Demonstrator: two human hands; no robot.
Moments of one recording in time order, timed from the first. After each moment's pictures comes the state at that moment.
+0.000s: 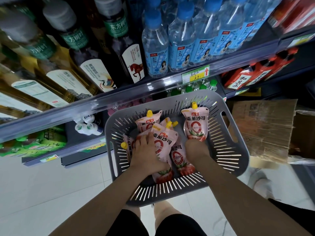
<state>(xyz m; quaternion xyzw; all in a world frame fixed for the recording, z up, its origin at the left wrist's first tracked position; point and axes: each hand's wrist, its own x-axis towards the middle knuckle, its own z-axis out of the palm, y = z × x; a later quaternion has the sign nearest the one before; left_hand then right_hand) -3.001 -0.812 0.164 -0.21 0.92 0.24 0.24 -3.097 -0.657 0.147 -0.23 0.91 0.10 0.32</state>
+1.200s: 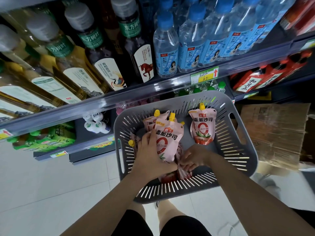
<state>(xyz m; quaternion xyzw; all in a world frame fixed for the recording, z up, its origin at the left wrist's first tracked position) -2.982 -0.808 0.203 -0.25 0.89 0.36 0.12 -3.104 -0.651 0.141 -0.05 0.71 -0.30 0.64</state>
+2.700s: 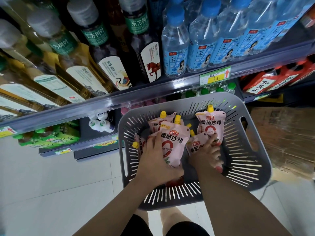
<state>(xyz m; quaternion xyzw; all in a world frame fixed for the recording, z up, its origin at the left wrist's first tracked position) -2.980 -0.806 0.197 -0.25 0.90 0.34 0.13 -3.082 -0.678 0.121 0.10 0.93 -0.11 0.34</state>
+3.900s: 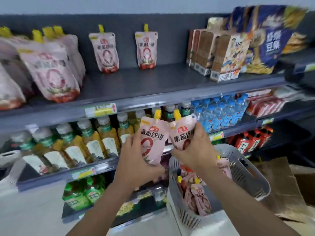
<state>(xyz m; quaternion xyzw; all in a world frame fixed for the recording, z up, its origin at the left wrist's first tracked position) -2.839 -0.978 0.415 -0.13 0.91 0.33 -0.23 -2.951 -0.819 0.416 -0.15 0.94 -0.30 -0.10</state>
